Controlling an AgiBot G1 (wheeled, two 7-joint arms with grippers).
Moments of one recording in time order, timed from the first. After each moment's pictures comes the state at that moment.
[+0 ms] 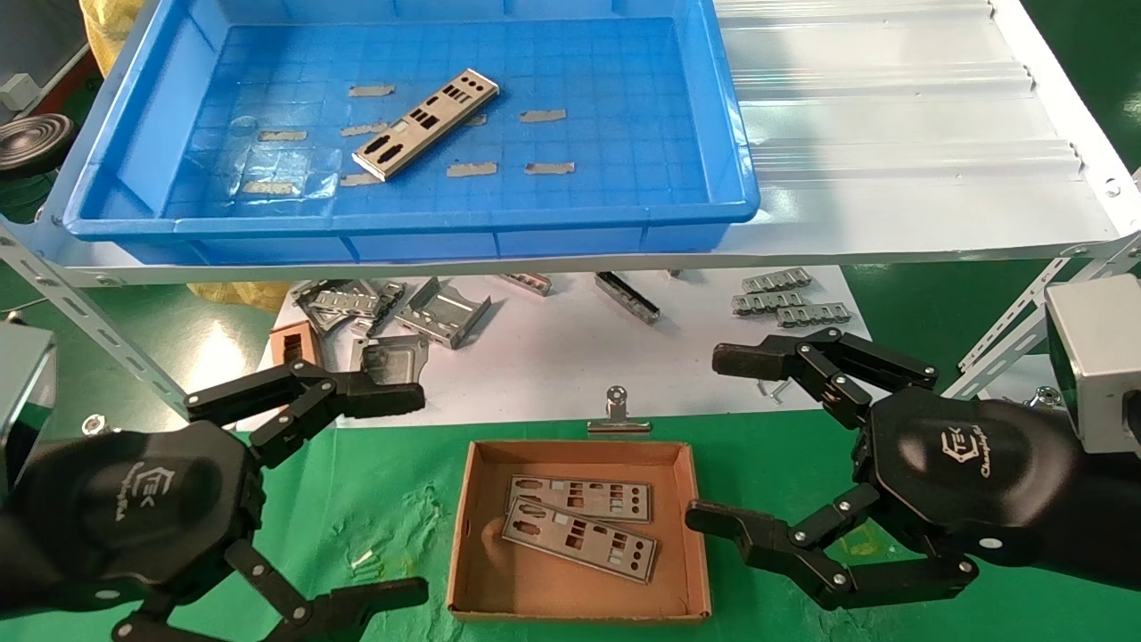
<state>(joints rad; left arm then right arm) -1.08 0.61 0.28 -1.28 0.73 1.50 -0.19 1.07 -0.54 -0.40 1.21 -0.61 -1.40 0.10</state>
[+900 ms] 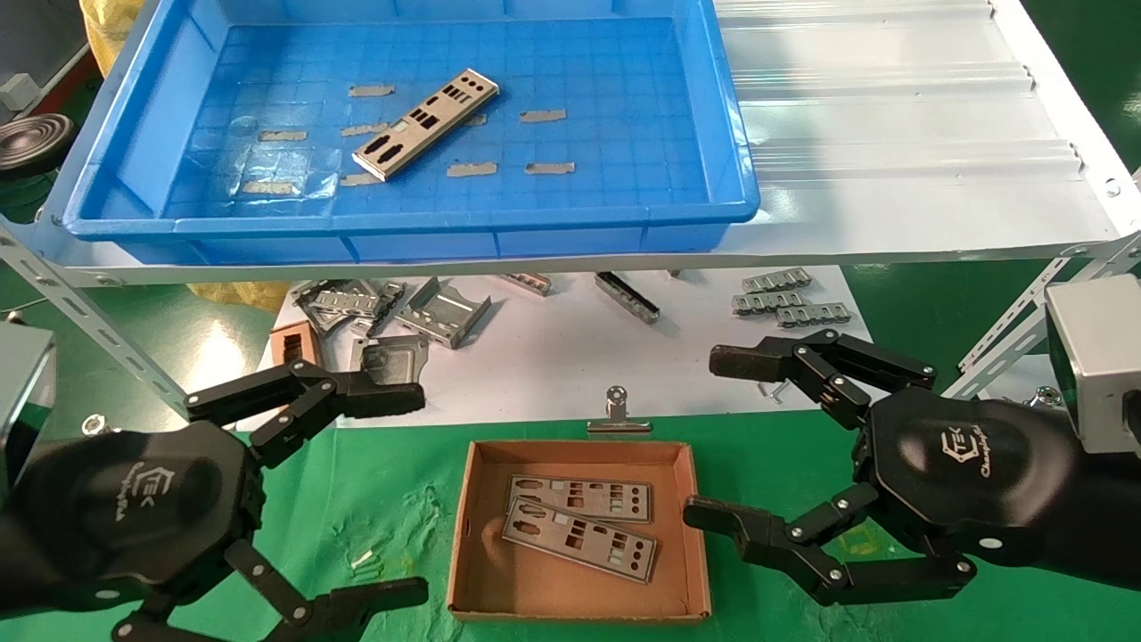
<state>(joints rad) -1.08 0.61 0.28 -1.28 0.73 1.50 -0.19 1.07 -0.54 -0.40 1.21 -0.61 -1.40 0.10</state>
